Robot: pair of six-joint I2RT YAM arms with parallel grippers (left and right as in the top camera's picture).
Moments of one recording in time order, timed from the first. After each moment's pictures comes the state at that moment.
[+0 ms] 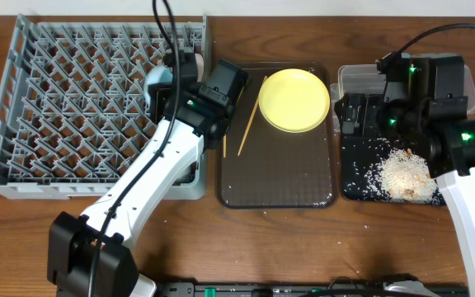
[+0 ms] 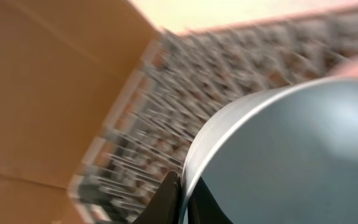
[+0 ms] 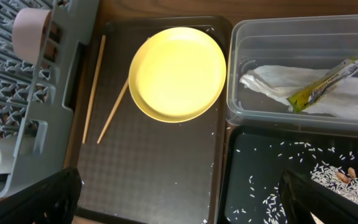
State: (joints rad) left arm -0.50 1.65 1.40 -0.89 -1.12 -0.43; right arm 0.14 1.32 1.41 -0.98 -0.19 0.19
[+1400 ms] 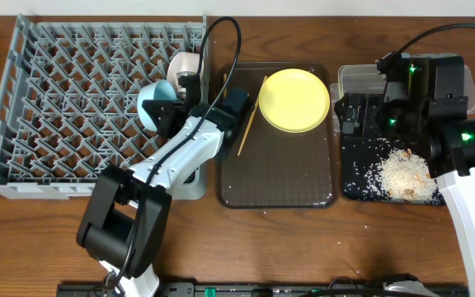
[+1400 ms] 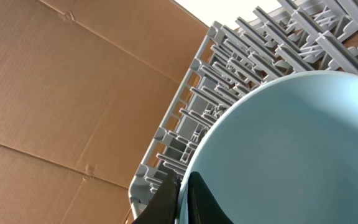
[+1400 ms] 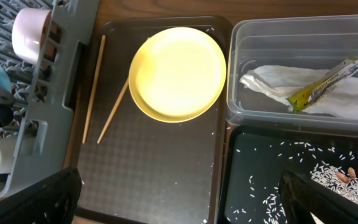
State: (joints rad) left arm -0.51 1.85 1.26 -0.89 -1.43 -0.54; right arm 0.14 1.32 1.41 -0.98 -0.19 0.19
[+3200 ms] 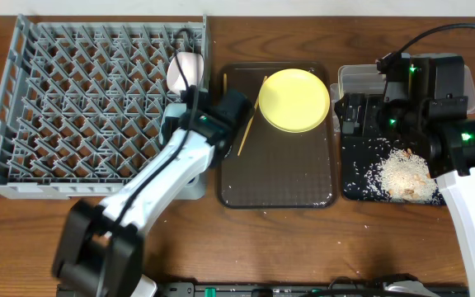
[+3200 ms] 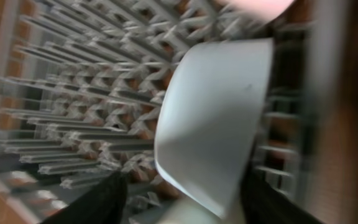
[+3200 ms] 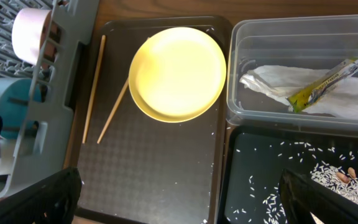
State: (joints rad) left arm -0.54 1.68 1.23 -0.92 -0.75 -0.49; right arm 0.14 1.32 1.41 -0.98 -0.19 0.19
